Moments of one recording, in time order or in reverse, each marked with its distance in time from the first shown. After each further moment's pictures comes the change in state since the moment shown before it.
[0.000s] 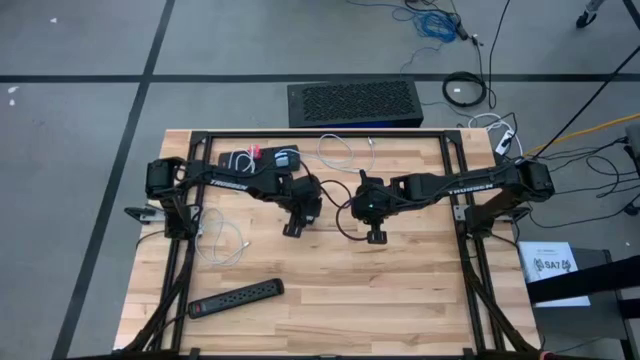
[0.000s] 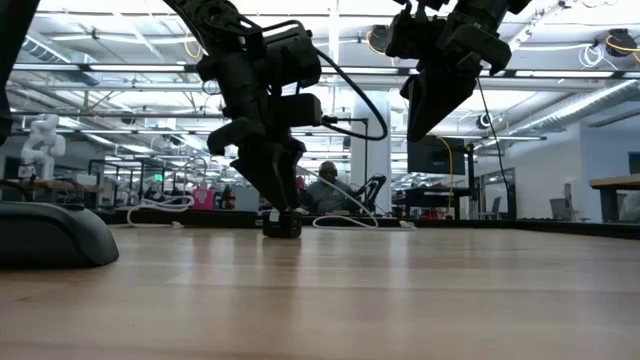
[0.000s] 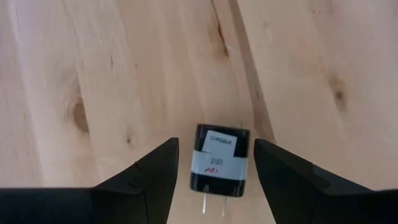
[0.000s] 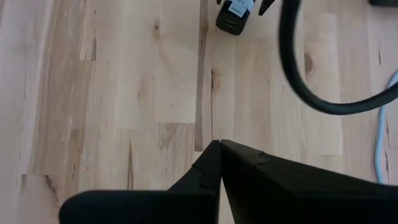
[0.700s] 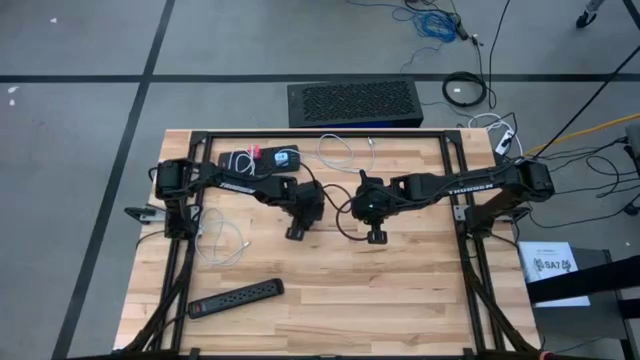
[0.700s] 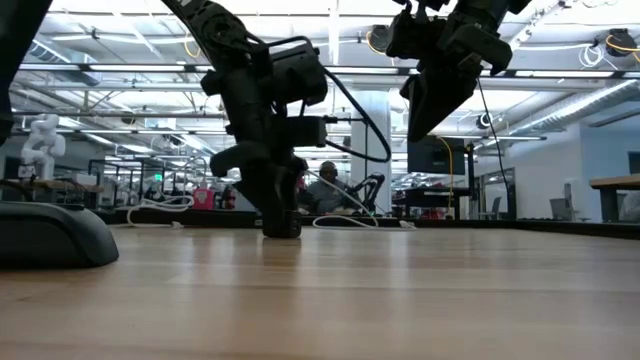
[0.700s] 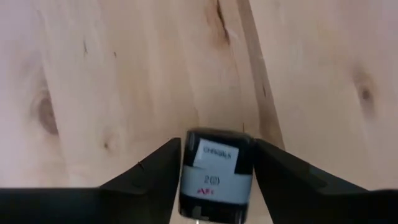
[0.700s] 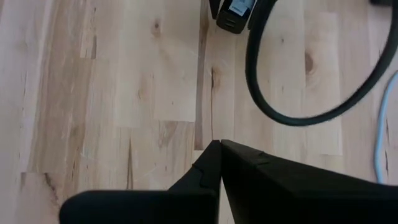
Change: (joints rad) left arm -0.009 0.074 0.000 0.031 -0.014 -0.011; right arm 0.000 0.000 0.000 -0.003 0.000 -0.005
